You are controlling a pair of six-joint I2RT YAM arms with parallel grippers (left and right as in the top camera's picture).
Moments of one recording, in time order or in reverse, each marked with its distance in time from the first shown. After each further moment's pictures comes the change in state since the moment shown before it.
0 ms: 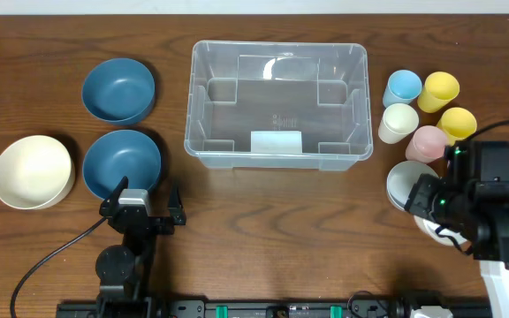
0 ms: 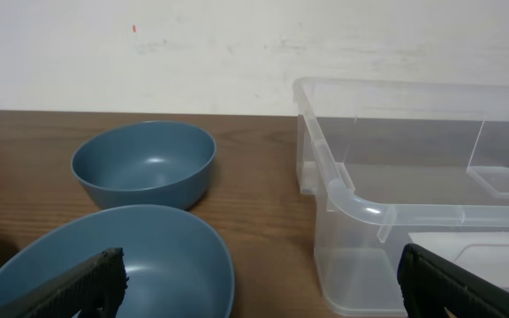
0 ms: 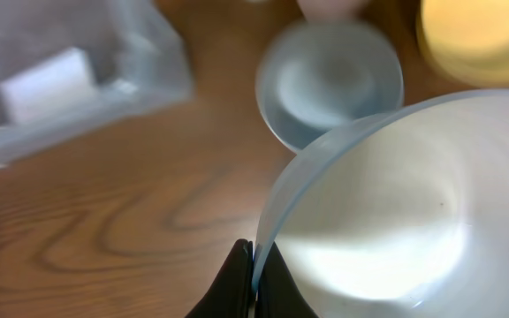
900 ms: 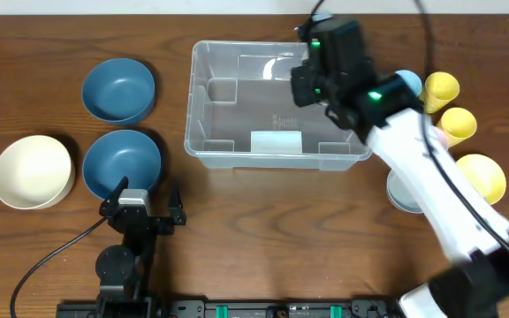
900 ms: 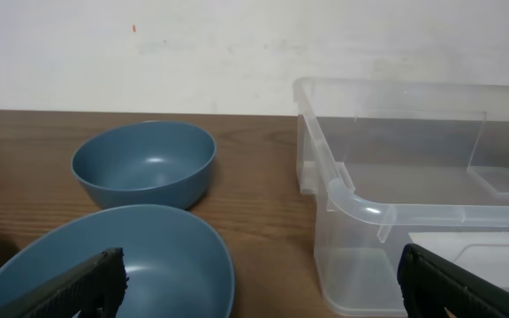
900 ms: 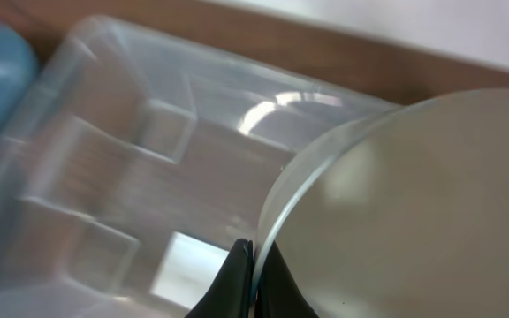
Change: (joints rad) left arm 0.000 0.000 0.000 0.000 0.000 0.000; right arm 0.456 0.751 0.476 0.585 0.122 -0.251
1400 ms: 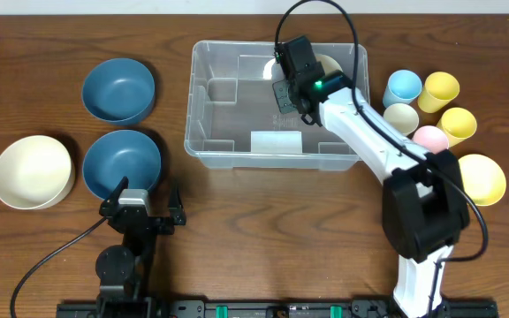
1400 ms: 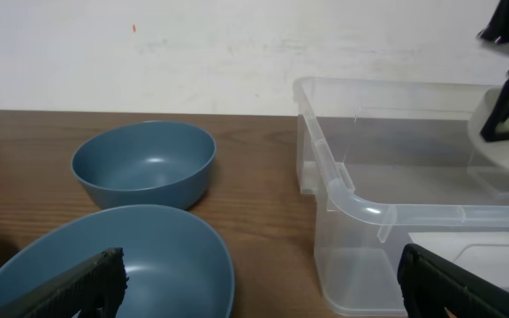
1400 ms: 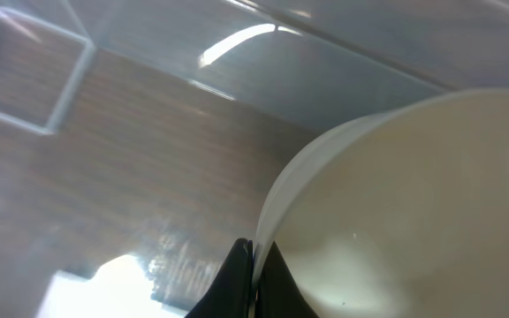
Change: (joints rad) left arm 0.000 0.000 0.000 0.000 0.000 0.000; right arm 0.001 0.333 0.000 0.161 0.106 -0.055
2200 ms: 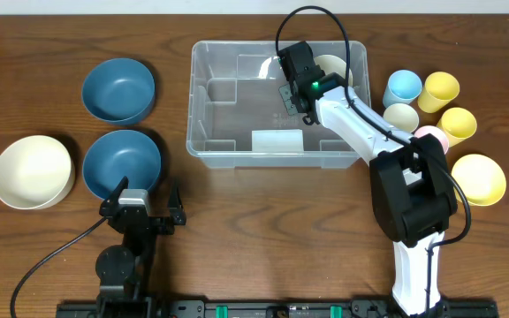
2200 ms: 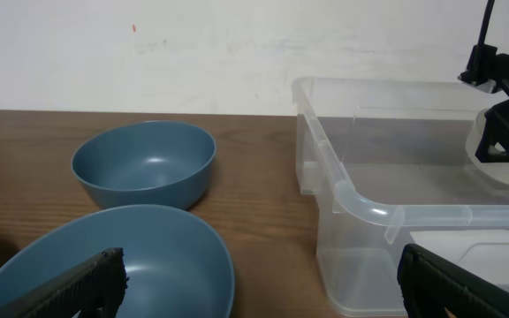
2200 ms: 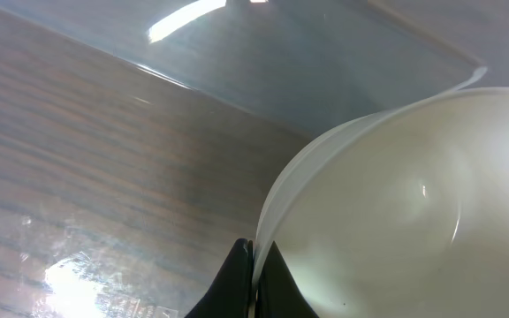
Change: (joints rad) left arm 0.000 0.000 0.000 0.000 0.000 0.000; right arm -0.032 0.087 0.000 0.050 0.090 -0.100
